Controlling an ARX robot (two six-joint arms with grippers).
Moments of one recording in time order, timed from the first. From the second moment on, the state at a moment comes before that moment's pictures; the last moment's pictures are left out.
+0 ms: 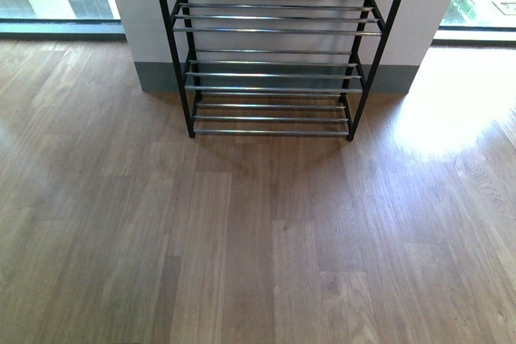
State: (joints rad) left arm 0.00 0.01 0.01 0.00 0.00 -0.01; right arm 0.00 0.01 0.02 0.00 0.00 0.00
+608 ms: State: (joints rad) left arm 0.00 0.01 0.01 0.00 0.00 -0.01; right arm 0.00 0.00 0.02 0.00 0.00 0.00
